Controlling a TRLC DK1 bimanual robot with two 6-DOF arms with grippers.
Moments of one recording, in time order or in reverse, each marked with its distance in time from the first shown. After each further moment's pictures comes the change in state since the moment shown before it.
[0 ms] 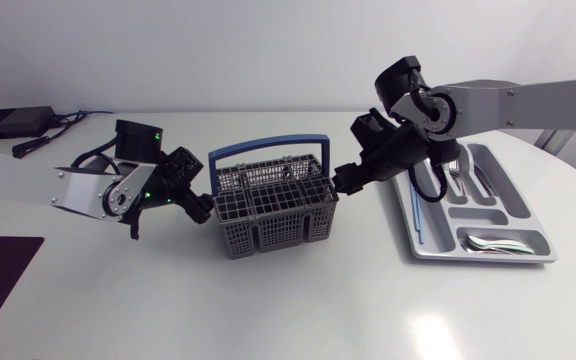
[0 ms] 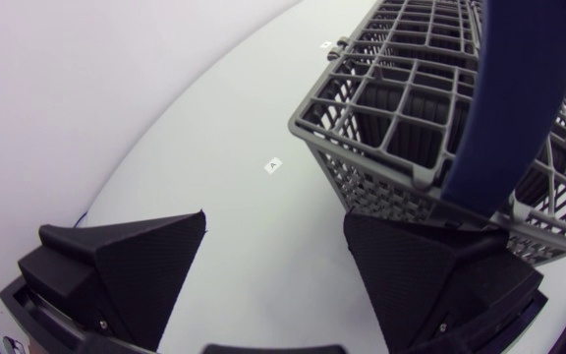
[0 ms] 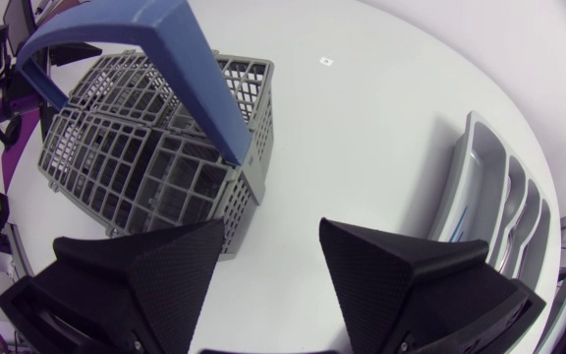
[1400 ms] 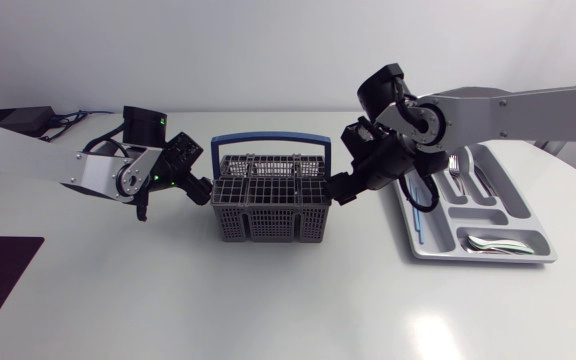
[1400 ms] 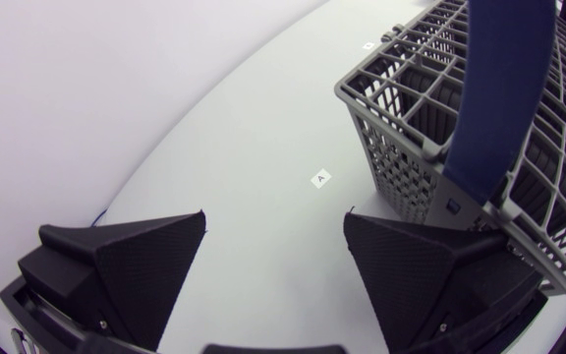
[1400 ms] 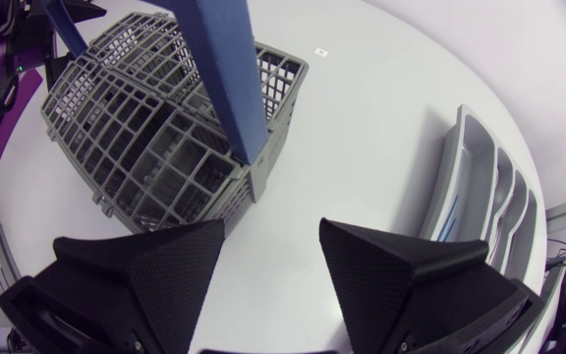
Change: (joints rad) left arm 0.023 0.093 0.127 0.005 -0.067 0.000; right arm 0.082 -0.029 -0.044 0.007 0.139 0.054
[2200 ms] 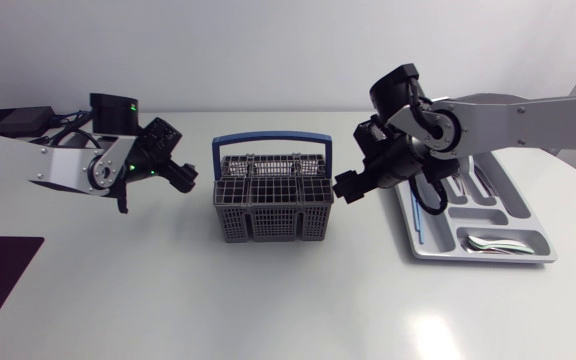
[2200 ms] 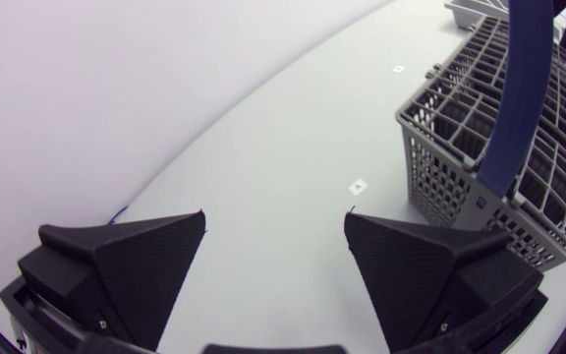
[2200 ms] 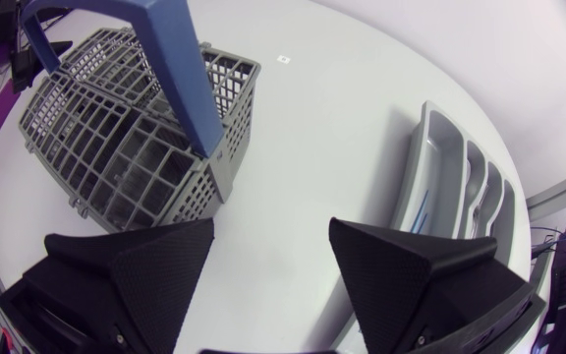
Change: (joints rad) left arm 0.084 -0.098 -0.026 0.011 0.024 -0.001; right arm -0.037 -0.054 -0.063 0.069 0.097 -0.002
